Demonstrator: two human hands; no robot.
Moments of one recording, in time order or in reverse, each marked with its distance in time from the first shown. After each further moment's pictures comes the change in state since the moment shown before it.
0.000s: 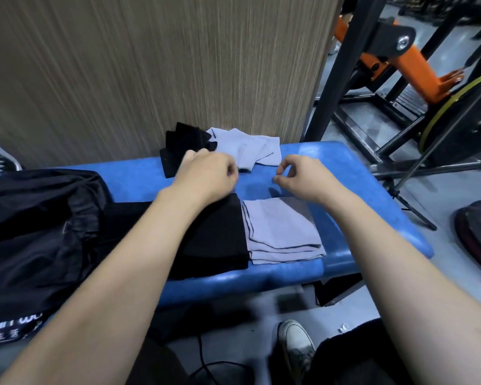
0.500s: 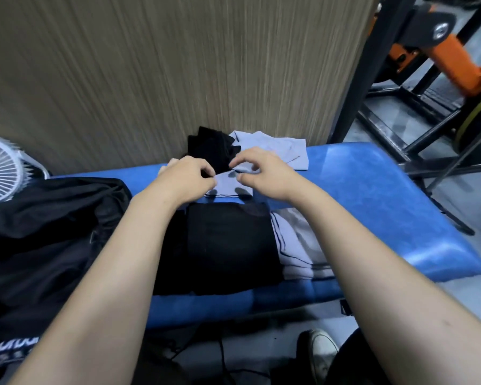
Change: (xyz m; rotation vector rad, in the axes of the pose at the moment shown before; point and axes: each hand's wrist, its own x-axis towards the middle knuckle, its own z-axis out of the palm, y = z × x) left_hand 0.005 -0.081 -0.010 -0.135 -0.151 -0.271; right_hand 0.040 -0.087 0.056 0.210 -0.104 -0.335
